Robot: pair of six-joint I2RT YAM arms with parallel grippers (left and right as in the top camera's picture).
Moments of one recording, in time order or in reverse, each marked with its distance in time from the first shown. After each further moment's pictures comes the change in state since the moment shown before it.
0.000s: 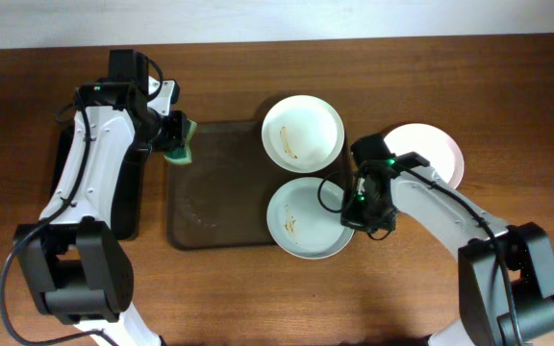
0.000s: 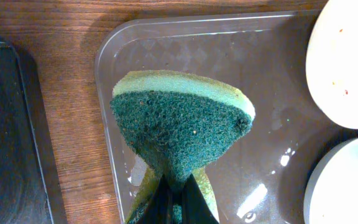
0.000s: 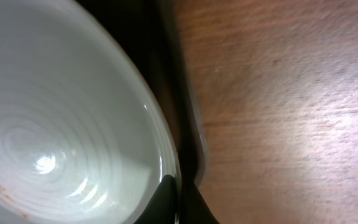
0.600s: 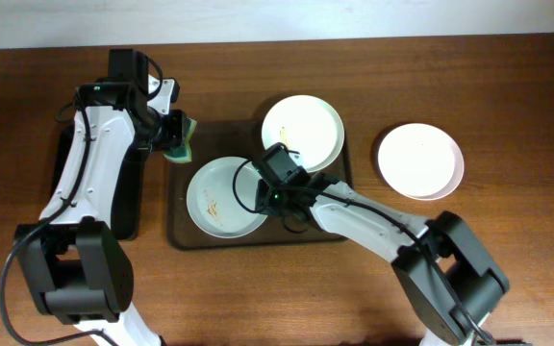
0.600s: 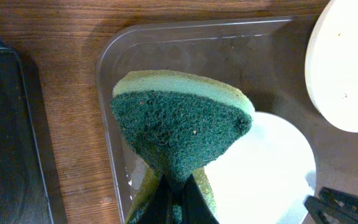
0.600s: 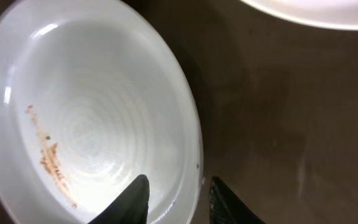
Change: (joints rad) left arm 0.000 0.000 0.000 0.011 0.000 0.000; right arm 0.402 0.168 0.140 0.484 0.148 0.311
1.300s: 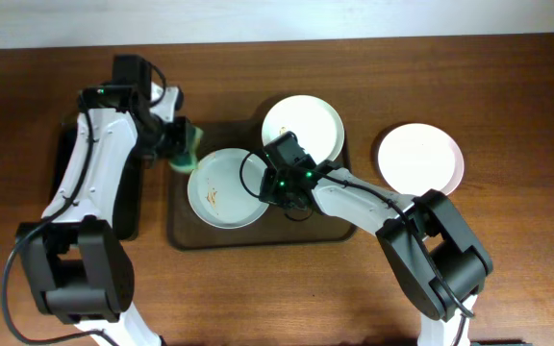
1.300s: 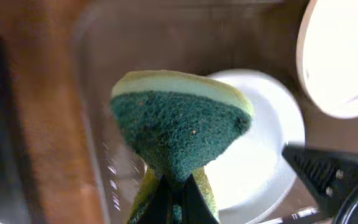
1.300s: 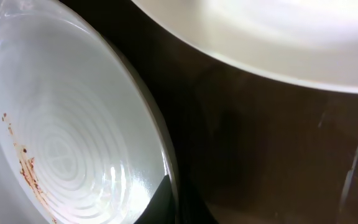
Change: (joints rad) left arm -0.009 0.000 -0.034 -0.034 0.051 -0.025; right arm -0.088 0.107 0.042 0.055 -0.120 0.038
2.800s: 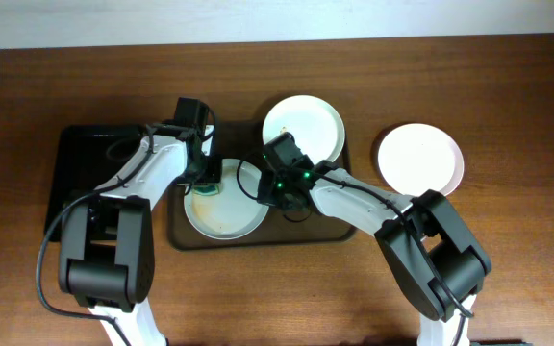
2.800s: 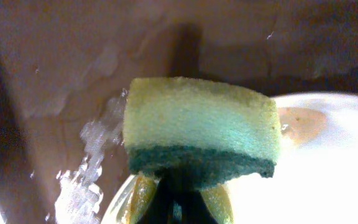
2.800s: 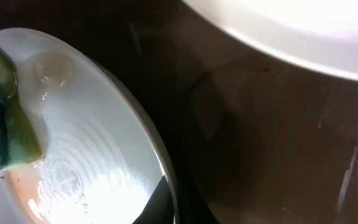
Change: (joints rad) left arm -0.162 0.081 -0.298 0.323 -0.231 -0.115; right arm 0.008 0.002 0.009 -0.008 -0.009 -0.033
